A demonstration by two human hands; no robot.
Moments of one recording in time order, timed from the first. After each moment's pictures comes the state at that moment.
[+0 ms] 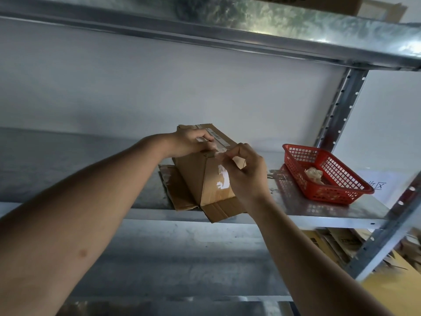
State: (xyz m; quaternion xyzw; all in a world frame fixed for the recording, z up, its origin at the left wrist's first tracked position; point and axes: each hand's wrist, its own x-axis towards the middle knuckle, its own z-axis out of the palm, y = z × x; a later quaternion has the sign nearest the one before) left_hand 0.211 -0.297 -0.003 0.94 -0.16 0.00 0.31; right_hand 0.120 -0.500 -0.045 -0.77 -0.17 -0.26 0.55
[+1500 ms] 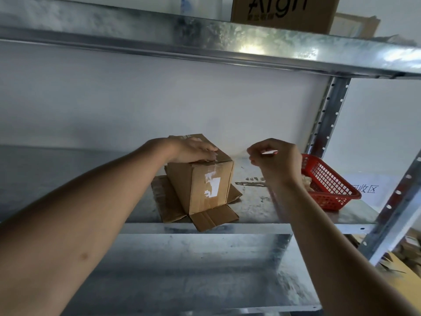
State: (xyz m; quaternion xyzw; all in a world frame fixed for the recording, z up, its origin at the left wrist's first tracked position) left_hand 0.213 -0.333 0.025 0.98 -0.13 -0.06 0.16; right_hand 0.155 -0.589 -0.003 -0.81 -0.08 -0.31 0.49
